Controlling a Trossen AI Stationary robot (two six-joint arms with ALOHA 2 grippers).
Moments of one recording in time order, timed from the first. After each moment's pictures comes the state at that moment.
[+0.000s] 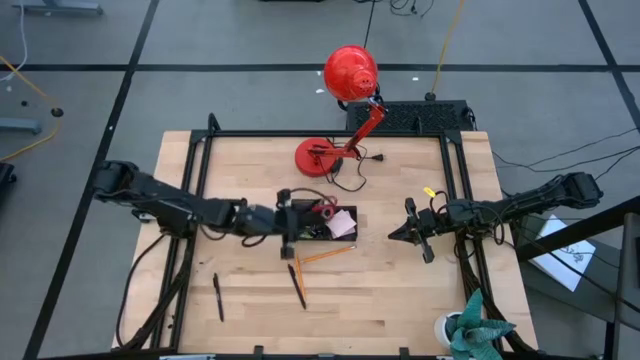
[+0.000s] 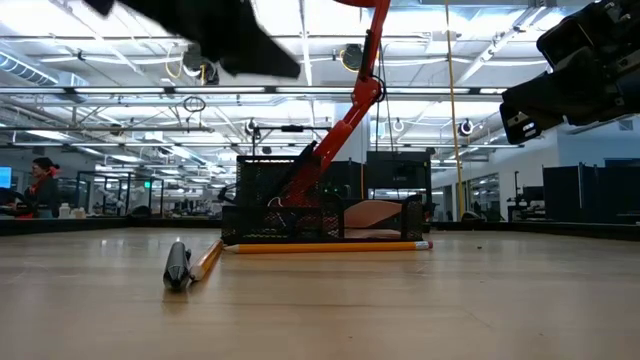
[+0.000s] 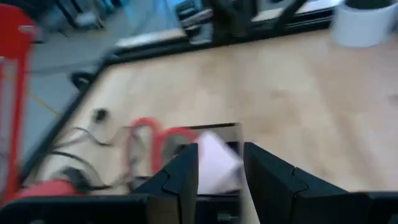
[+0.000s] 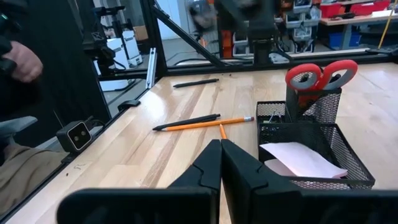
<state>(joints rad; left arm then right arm) -0.22 1.40 0.80 0.16 -0.32 0.05 0.16 0.65 0.02 0.53 -0.08 0.13</state>
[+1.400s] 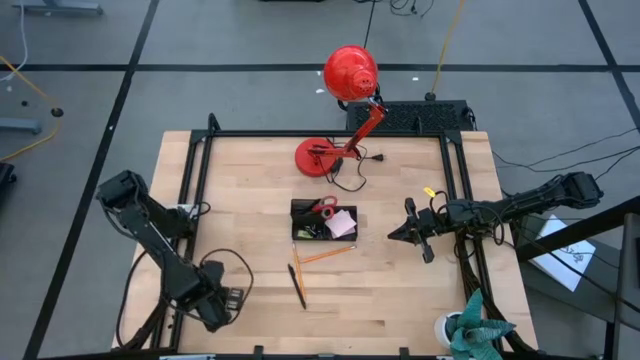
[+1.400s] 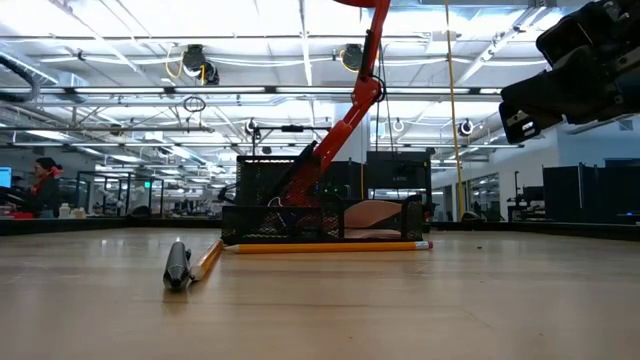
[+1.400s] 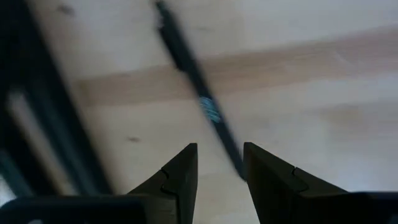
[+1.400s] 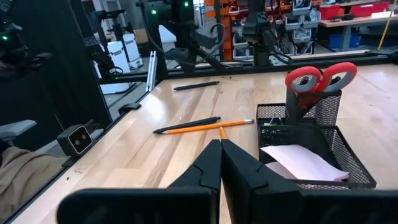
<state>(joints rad) -0.91 1.56 0.96 -0.94 0.14 -2.34 0.16 0.66 0.02 0.55 -0.08 0.14</state>
